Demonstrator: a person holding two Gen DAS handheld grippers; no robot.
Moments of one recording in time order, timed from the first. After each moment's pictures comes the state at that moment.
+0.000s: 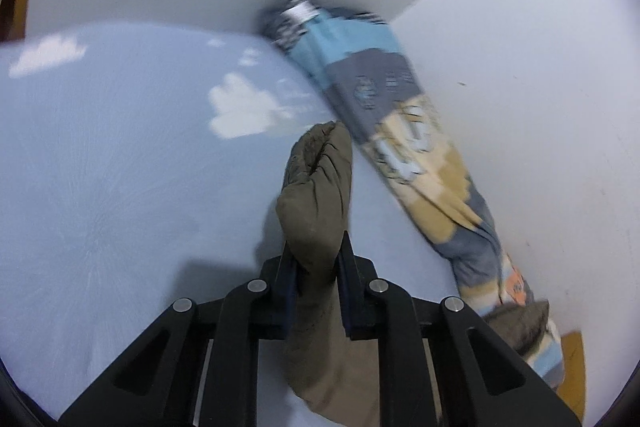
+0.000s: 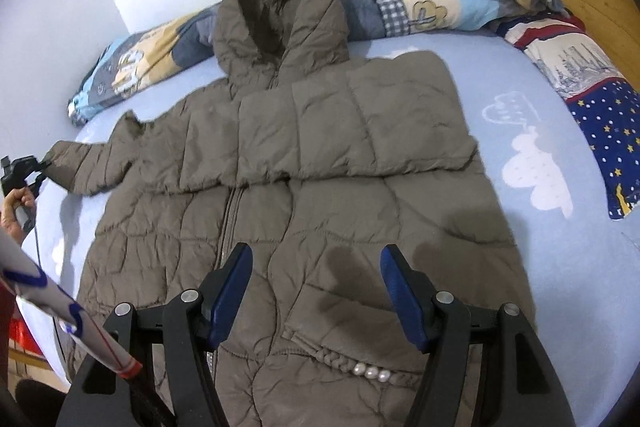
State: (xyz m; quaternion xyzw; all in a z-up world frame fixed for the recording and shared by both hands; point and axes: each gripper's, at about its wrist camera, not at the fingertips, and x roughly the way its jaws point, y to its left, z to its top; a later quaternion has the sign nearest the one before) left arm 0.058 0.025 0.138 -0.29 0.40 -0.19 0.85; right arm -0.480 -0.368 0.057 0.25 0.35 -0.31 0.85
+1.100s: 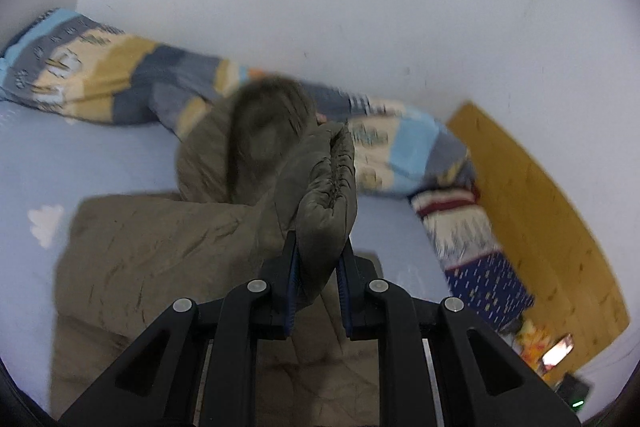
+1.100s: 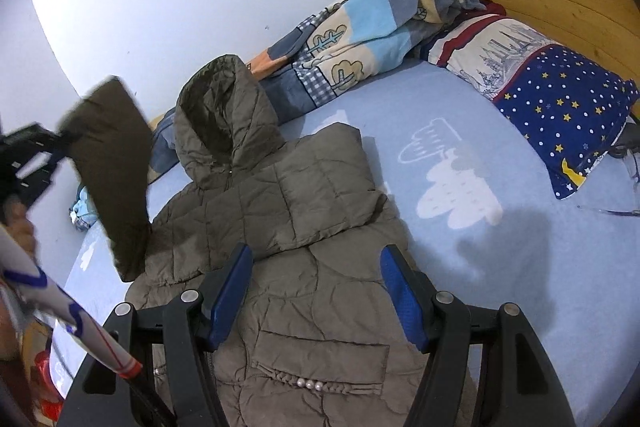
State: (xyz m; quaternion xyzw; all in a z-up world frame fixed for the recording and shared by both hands) left arm -0.282 -0.341 0.248 -0.04 0.37 -0.51 0.77; right arm -0.587 -0.407 0.113 0.32 0.21 -0.37 0.84
